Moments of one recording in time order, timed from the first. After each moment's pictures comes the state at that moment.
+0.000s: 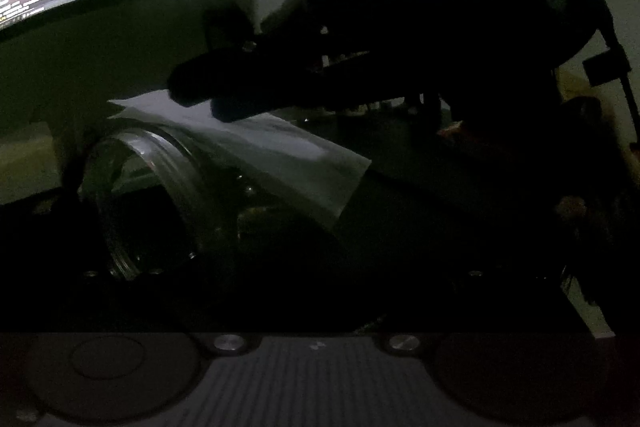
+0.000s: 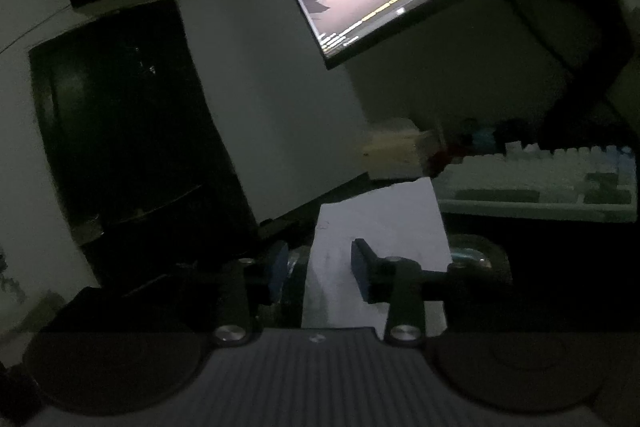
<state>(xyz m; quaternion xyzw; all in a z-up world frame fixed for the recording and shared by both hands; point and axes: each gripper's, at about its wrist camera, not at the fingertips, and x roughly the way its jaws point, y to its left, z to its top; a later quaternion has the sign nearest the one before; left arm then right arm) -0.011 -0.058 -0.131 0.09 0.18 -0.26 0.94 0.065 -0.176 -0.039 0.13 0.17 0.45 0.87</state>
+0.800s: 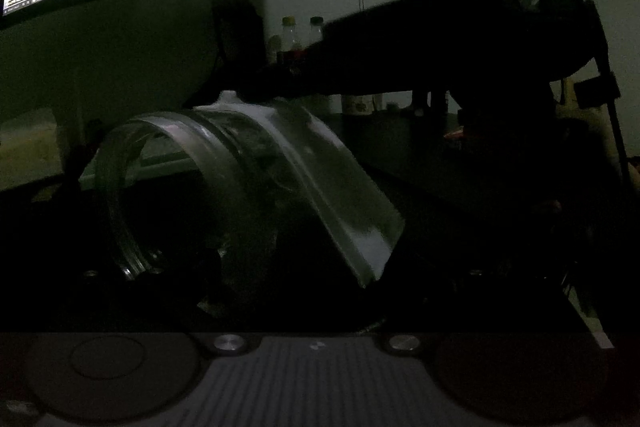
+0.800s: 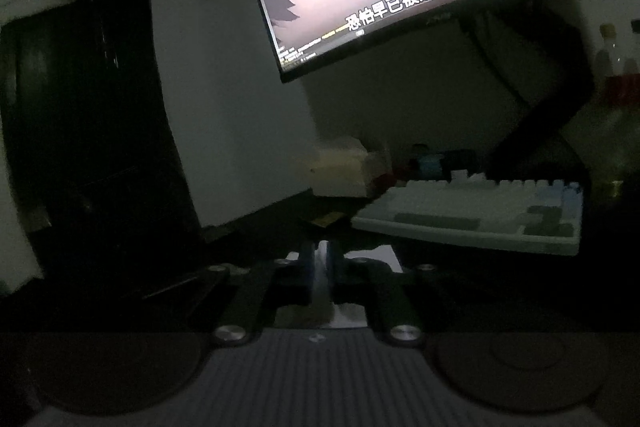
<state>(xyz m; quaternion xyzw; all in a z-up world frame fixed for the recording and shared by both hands) -0.005 -0.059 -0.139 0.07 0.19 -0.26 0.95 0.068 -0.180 -0.040 0.11 0.14 0.39 0.91</state>
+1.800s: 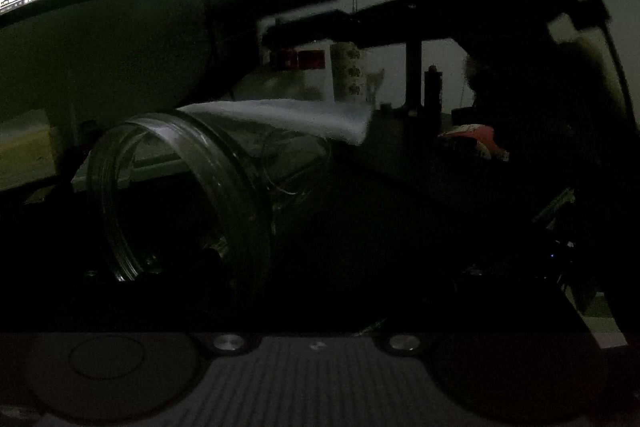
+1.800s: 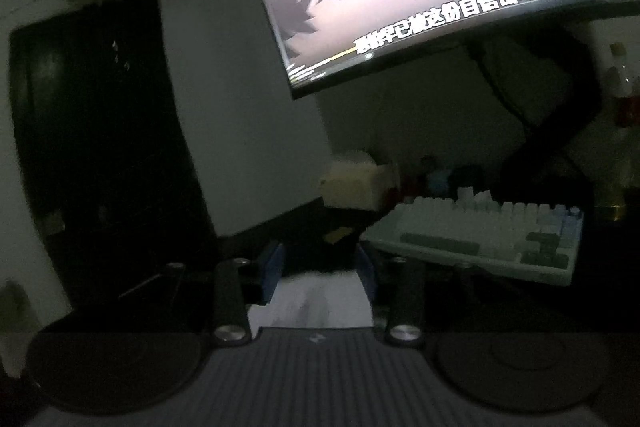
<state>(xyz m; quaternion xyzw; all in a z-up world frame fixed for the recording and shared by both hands) -0.007 -0.067 -0.147 0.07 0.18 -0.27 0.94 0.066 -0.194 -0.007 0.08 0.15 0.40 0.90</state>
